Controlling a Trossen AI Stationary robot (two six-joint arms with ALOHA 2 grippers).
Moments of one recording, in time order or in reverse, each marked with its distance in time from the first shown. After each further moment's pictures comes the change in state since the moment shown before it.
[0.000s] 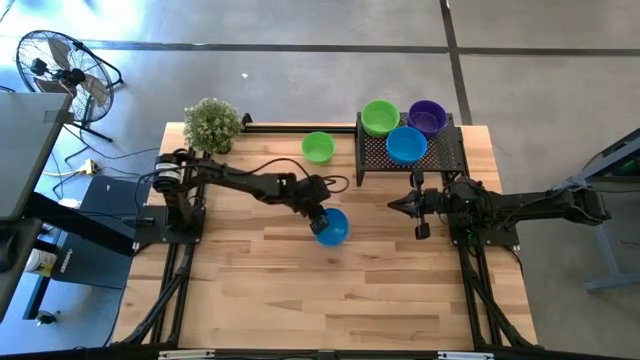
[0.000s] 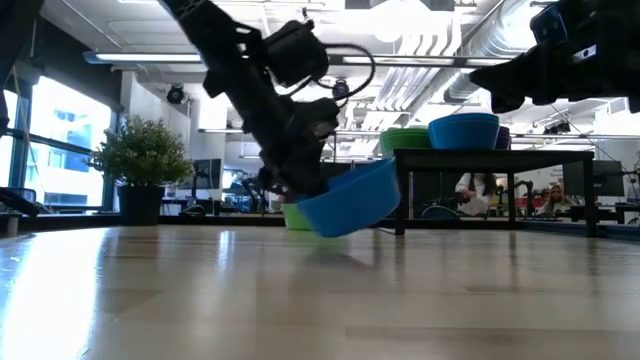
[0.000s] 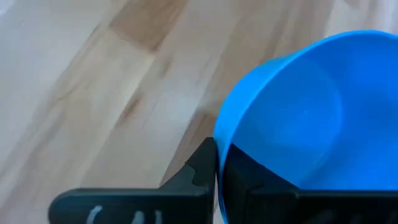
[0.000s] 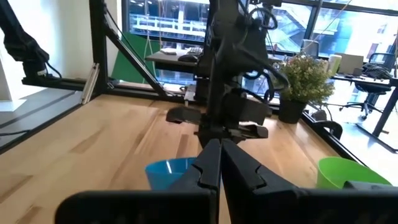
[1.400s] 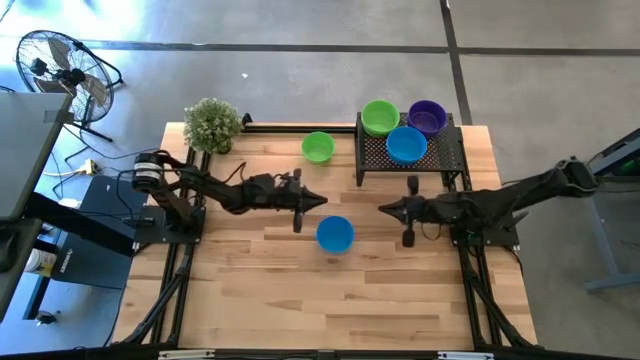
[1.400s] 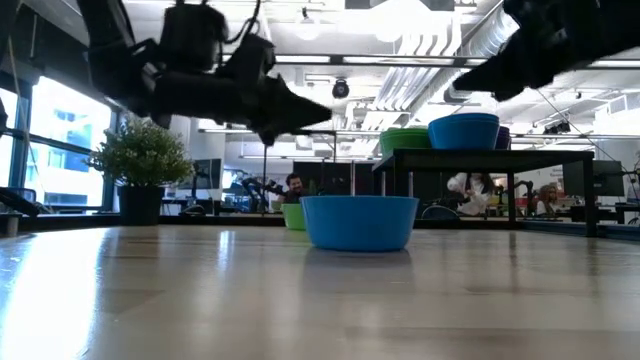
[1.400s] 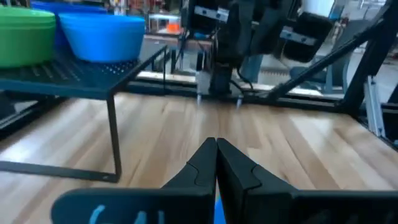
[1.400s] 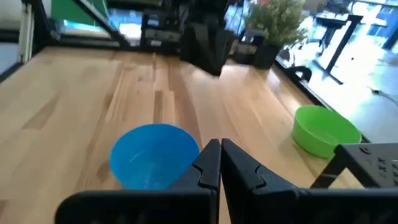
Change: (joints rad) left arm 0.000 -0.147 -0.519 1.197 -0.004 0.352; right arm 0.330 0.233 0.250 -0.305 0.527 0.110
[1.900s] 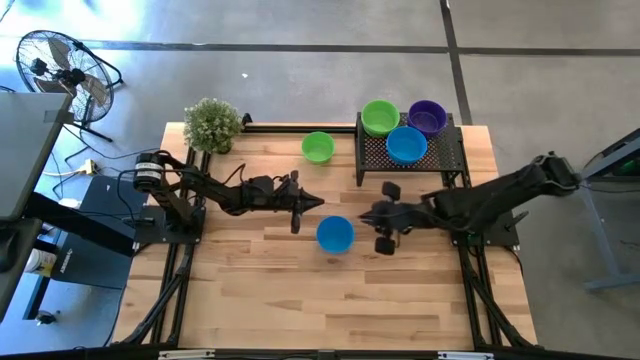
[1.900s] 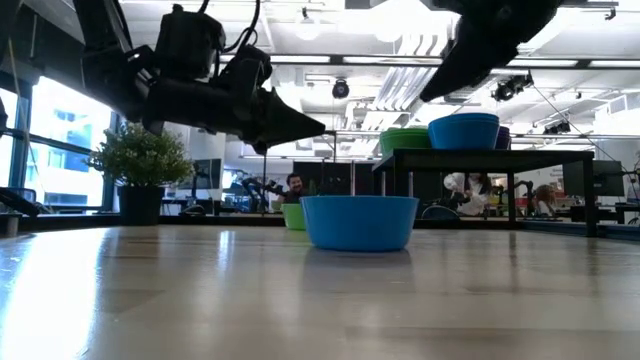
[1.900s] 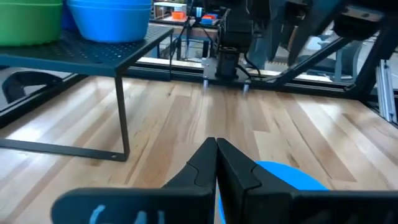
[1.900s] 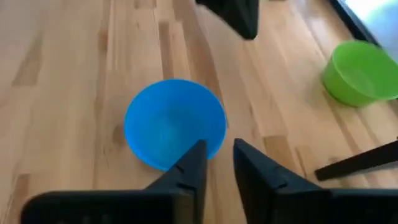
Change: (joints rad) left arm 0.000 0.003 -0.041 0.011 -0.022 0.010; right arm 0.024 0.434 0.497 -0.532 -0.017 0.216
